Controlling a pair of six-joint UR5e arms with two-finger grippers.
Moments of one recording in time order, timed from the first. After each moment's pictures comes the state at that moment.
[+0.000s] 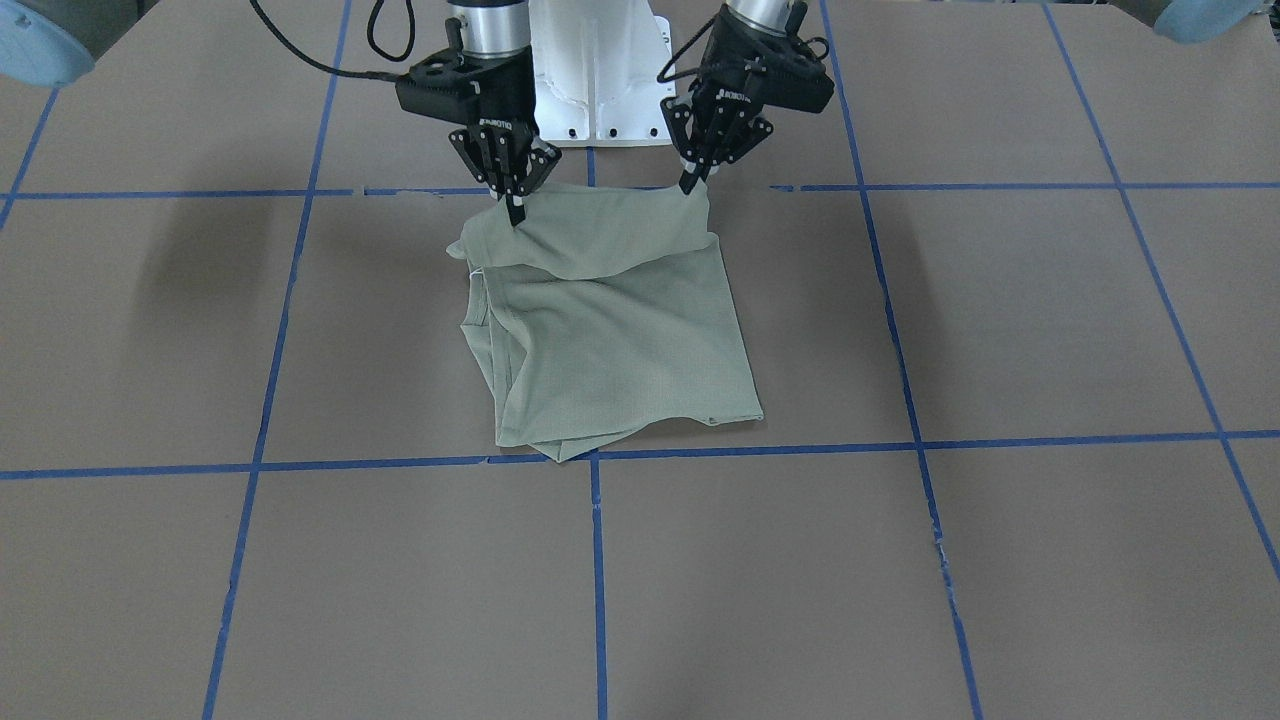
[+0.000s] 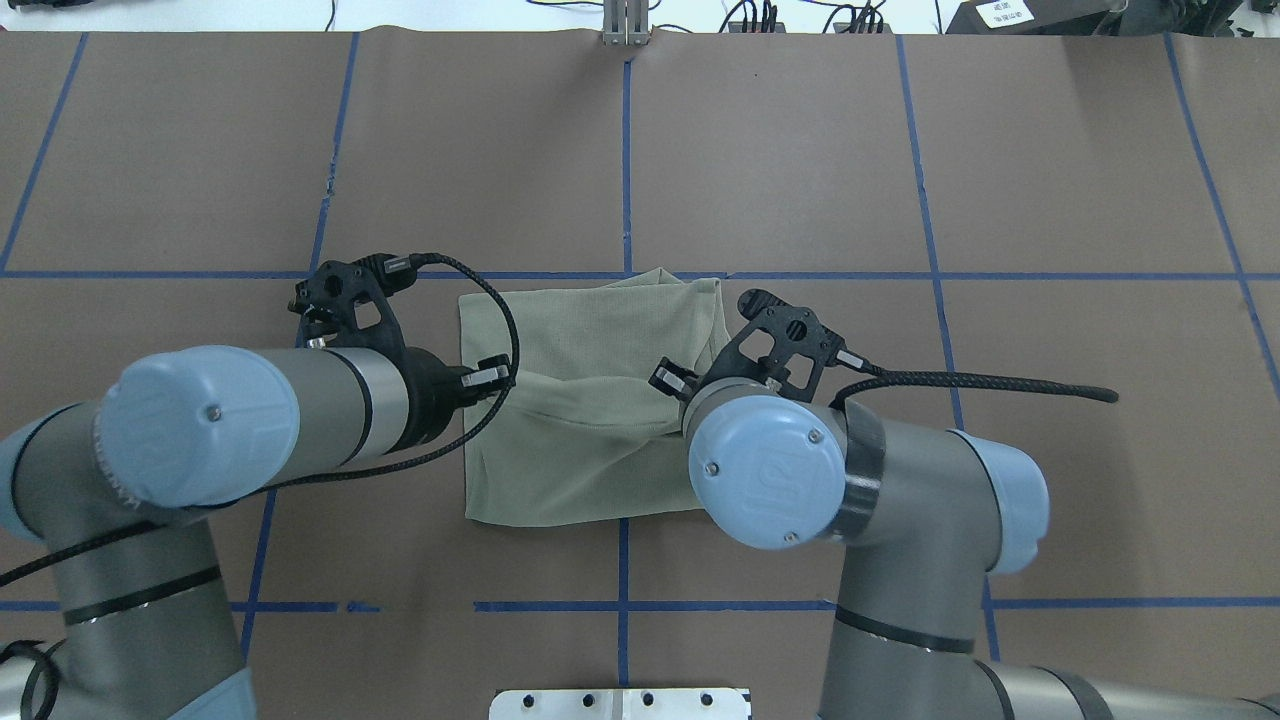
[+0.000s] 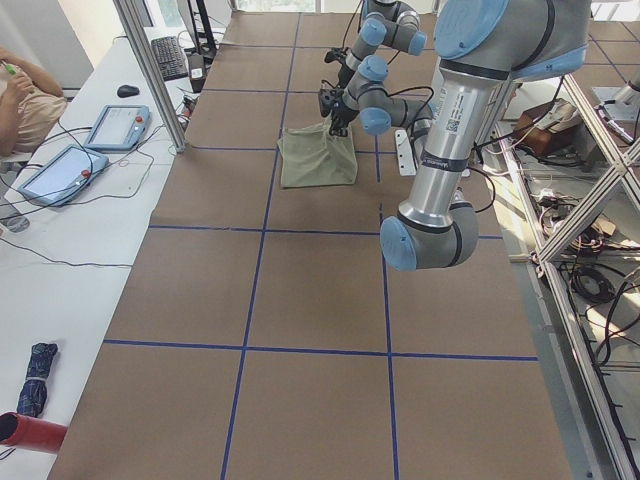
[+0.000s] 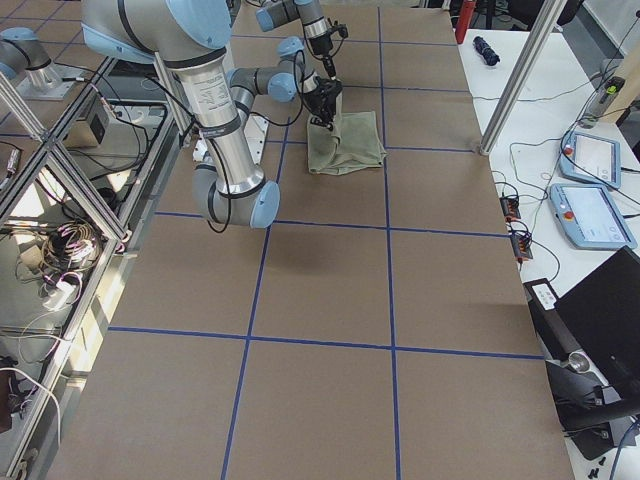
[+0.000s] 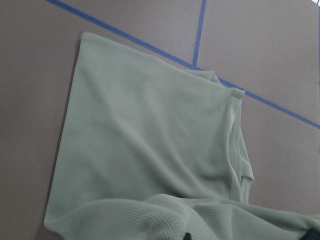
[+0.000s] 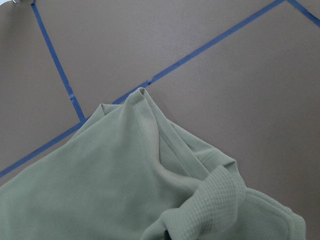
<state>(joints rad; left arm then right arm) -0.44 -1.98 -2.07 -1.78 -1.55 -1.54 0.33 -0.96 1.95 -1.74 1.35 1.89</state>
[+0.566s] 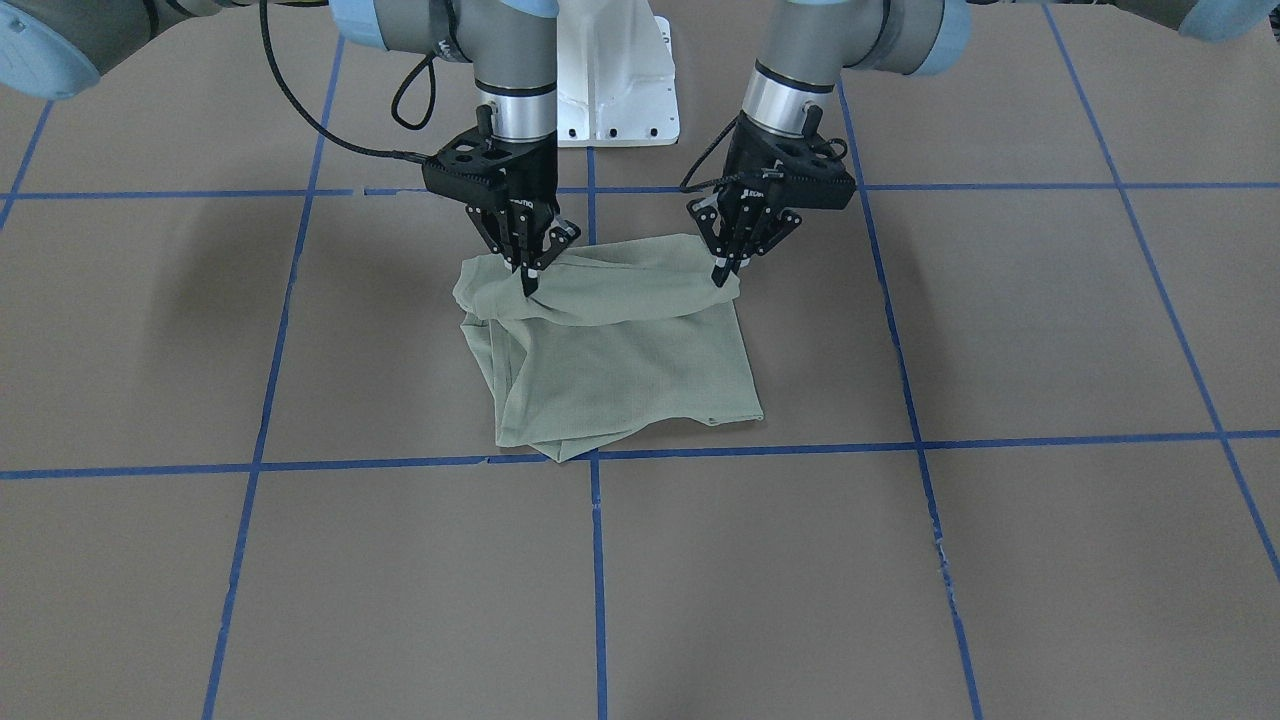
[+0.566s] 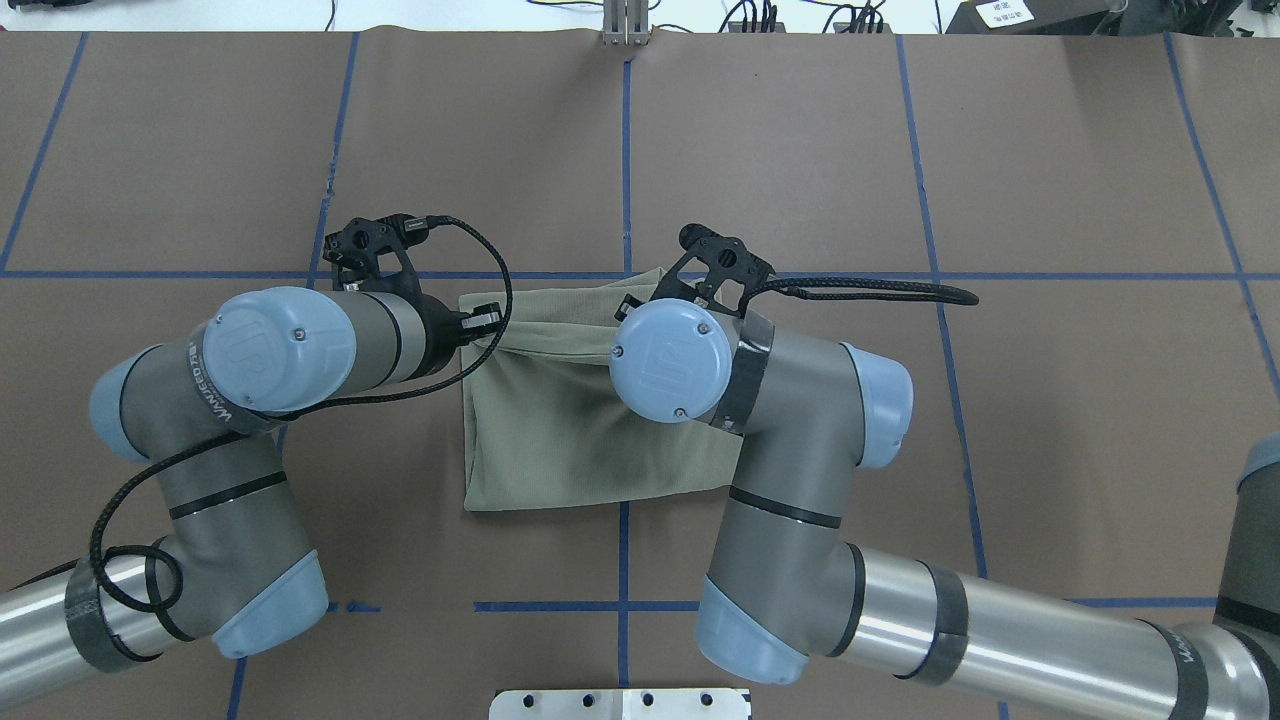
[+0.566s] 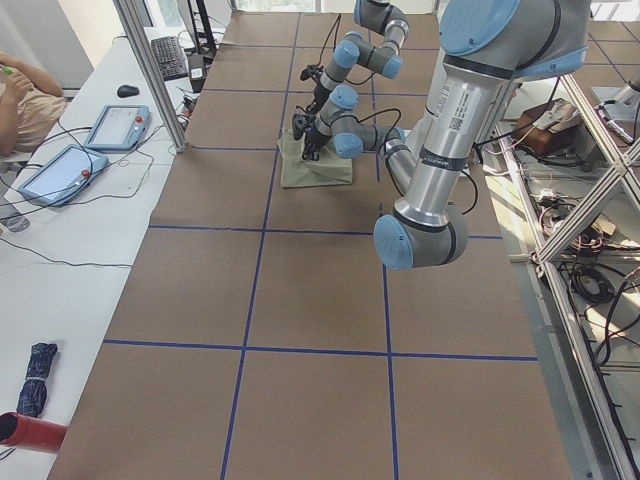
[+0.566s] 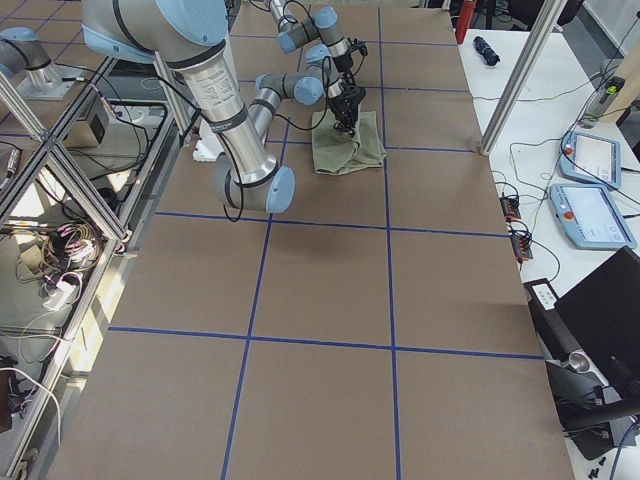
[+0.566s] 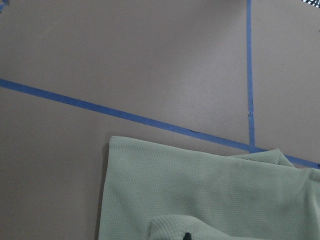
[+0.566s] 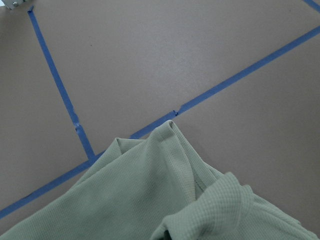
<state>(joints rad) -0.51 -2.01 -1.80 -1.97 -1.55 -1.47 0.42 -0.82 1.65 -1.63 1.39 1.82</state>
